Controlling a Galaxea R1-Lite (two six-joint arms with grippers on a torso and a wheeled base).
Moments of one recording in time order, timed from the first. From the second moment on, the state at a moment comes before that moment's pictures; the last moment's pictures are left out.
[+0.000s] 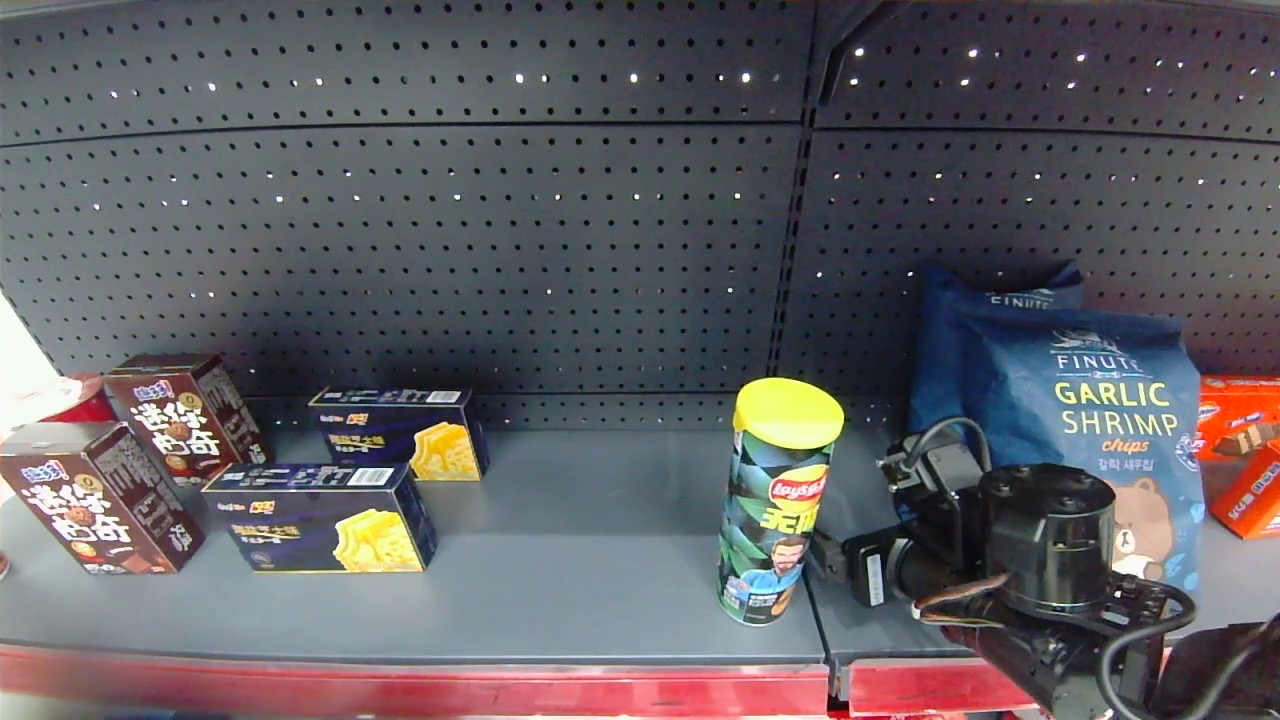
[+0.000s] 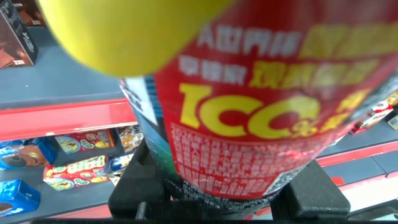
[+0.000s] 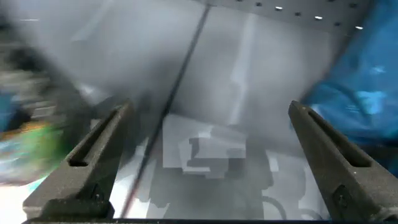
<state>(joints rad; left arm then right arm) -0.19 0.19 -0.16 0.10 -0.08 -0.13 0.66 1.78 -0.45 -1.04 -0.39 0.03</state>
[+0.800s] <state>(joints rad) -0.19 0.18 -0.20 0.09 -0.08 -0.13 0.70 1.71 -0.39 -1.04 -0.40 0.02</state>
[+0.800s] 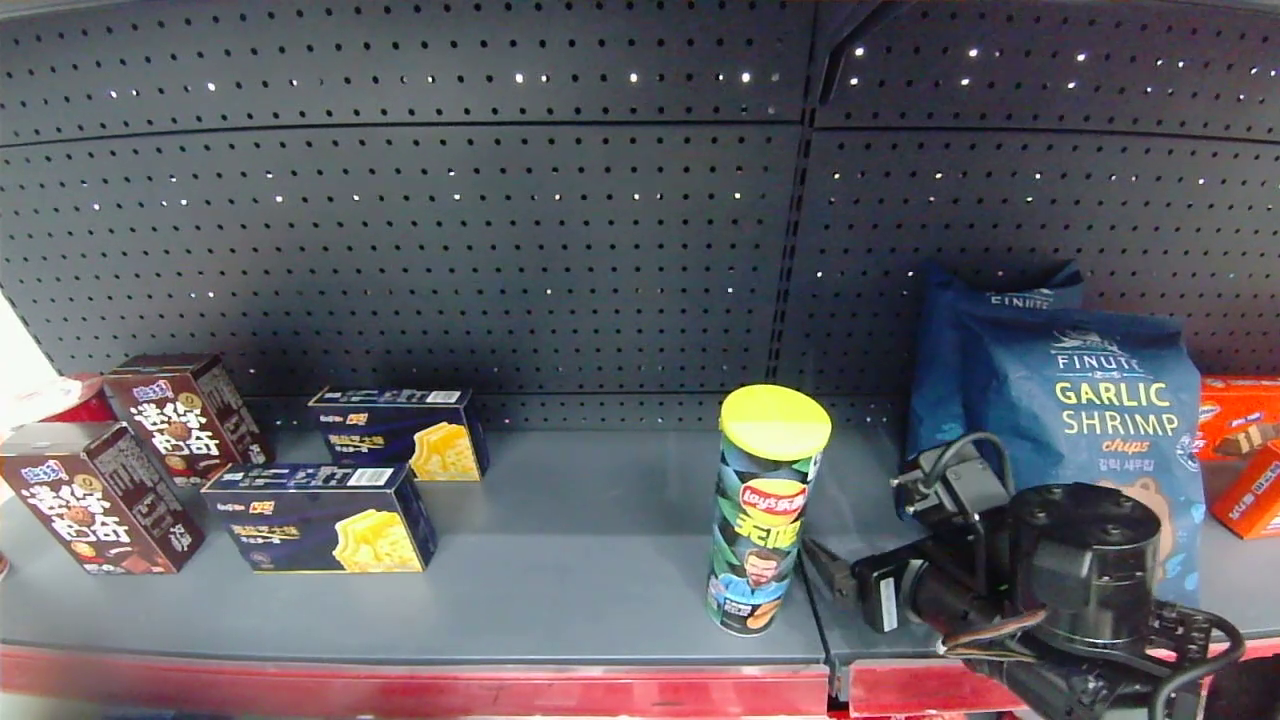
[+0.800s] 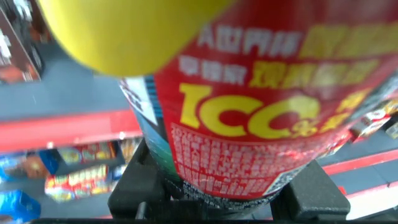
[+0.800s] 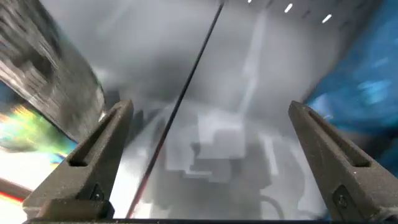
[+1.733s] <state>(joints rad) -0.27 0.81 -0.65 -0.01 -0.38 0.02 0.71 1.04 -0.16 -0.82 -0.40 -0.06</state>
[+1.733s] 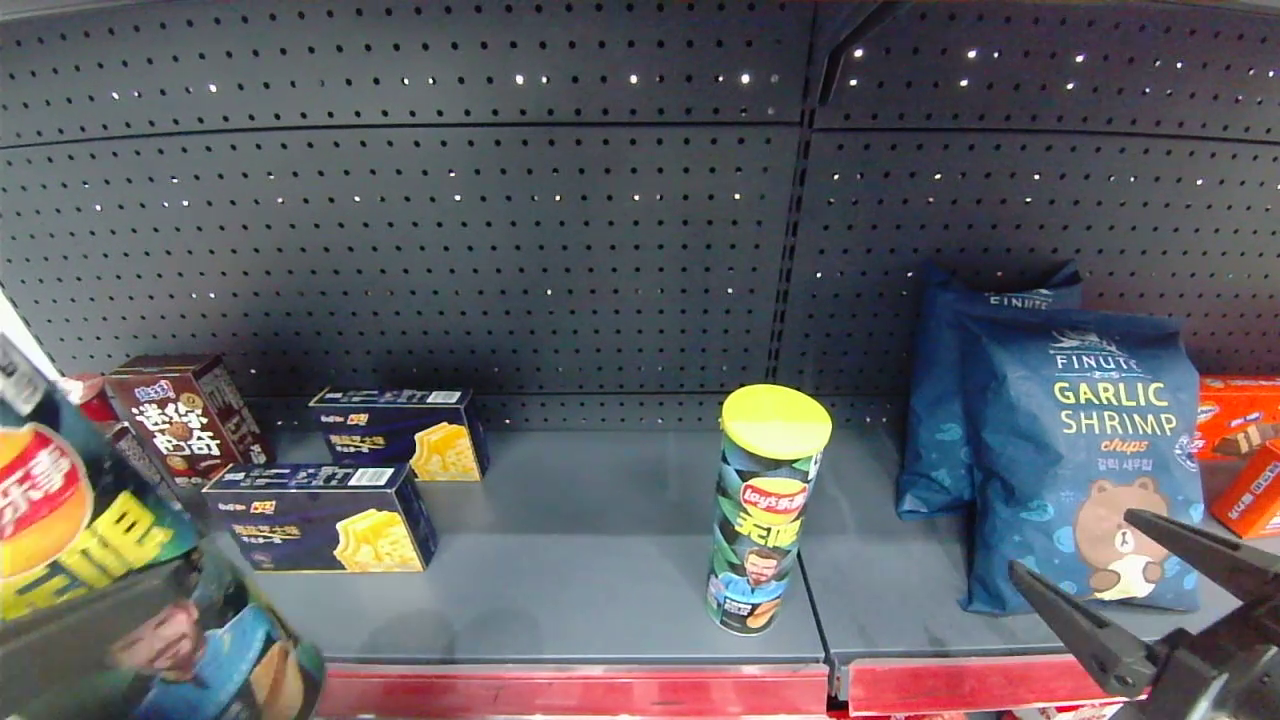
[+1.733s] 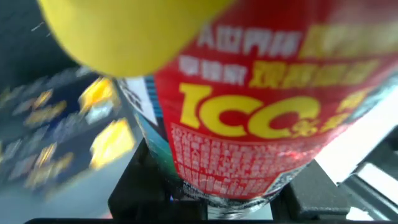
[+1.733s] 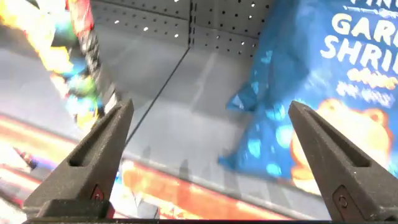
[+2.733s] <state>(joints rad) -0.37 1.54 -0.94 -0.39 -0.53 0.02 0.65 0.88 0.00 -0.78 -0.39 -0.05</state>
